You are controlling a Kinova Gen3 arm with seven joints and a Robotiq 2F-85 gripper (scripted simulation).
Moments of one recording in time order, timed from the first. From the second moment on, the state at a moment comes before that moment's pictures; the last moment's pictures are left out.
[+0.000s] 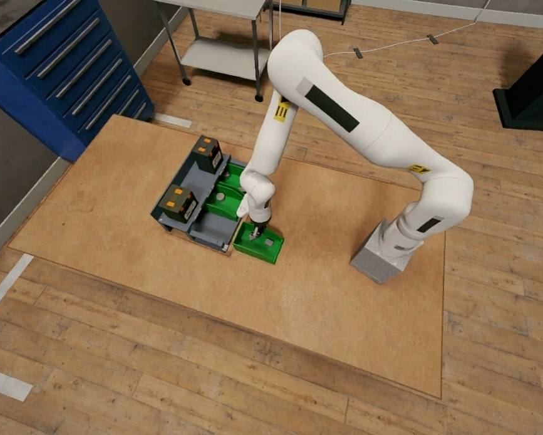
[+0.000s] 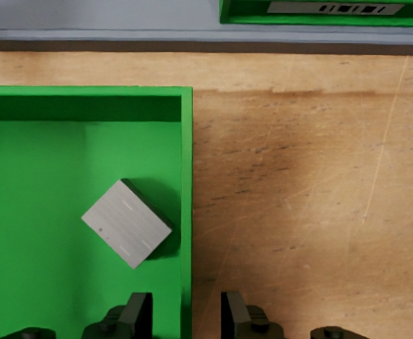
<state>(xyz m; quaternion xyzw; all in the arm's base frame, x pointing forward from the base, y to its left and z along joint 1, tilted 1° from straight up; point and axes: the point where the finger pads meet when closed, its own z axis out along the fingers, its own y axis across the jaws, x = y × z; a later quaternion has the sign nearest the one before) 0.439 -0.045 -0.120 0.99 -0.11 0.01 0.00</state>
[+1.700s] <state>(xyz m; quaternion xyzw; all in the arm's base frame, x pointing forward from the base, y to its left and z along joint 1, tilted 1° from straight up) 0.437 -0.044 -0.013 0.99 -0.11 0.01 0.00</state>
